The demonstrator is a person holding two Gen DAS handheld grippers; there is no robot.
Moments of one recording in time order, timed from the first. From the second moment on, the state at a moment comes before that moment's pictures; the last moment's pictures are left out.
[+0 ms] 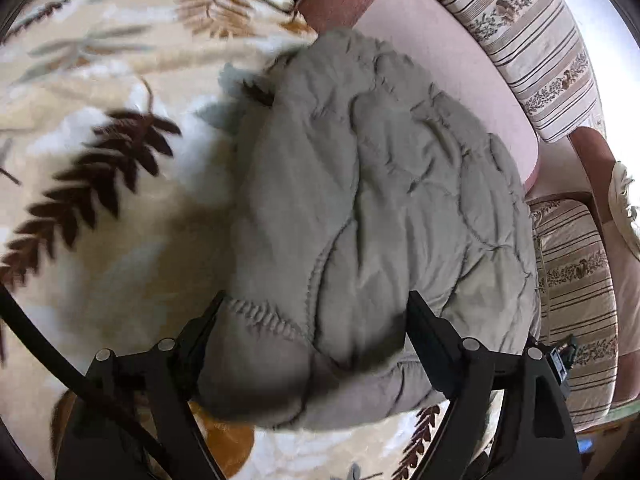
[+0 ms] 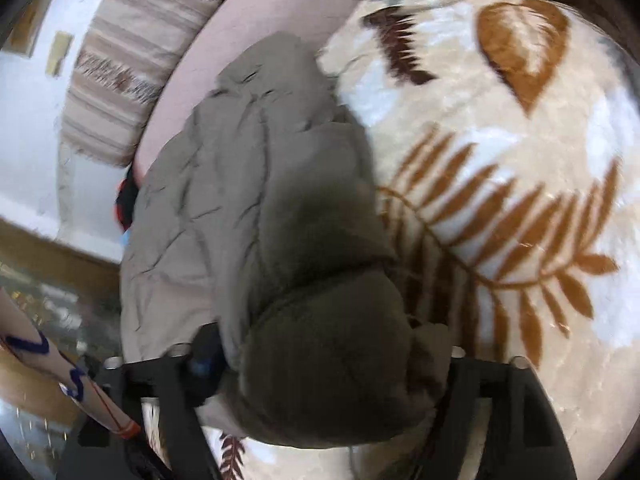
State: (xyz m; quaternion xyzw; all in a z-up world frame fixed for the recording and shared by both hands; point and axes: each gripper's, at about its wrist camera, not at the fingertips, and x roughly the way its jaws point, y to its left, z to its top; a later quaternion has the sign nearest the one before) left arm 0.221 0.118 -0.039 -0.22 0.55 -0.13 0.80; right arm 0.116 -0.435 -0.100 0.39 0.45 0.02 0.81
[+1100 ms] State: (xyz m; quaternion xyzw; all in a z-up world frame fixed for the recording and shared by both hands) left arm 0.168 0.094 -0.021 -0.11 0.53 -0.09 0.84; right arm 0.097 -0.434 -0.094 0.35 0.46 0.01 0.81
